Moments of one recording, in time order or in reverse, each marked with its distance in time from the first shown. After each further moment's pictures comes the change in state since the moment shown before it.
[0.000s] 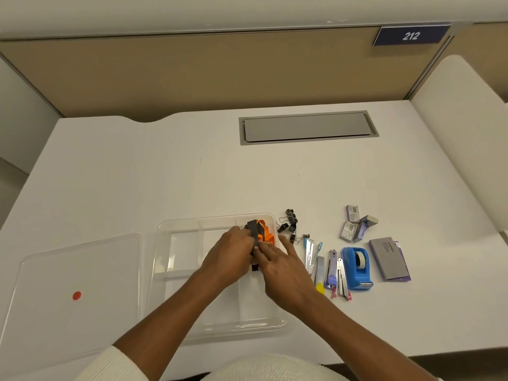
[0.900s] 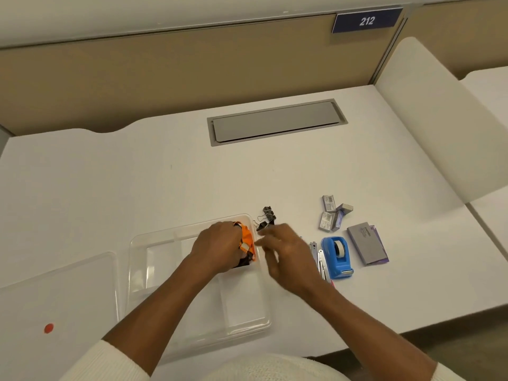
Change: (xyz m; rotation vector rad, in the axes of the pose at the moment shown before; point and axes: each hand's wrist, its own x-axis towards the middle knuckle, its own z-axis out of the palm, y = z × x) left_hand 0.038 0.021 -0.020 0.312 -0.153 0.046; right_hand -0.010 0.052 -0.010 0.360 0.430 0.141
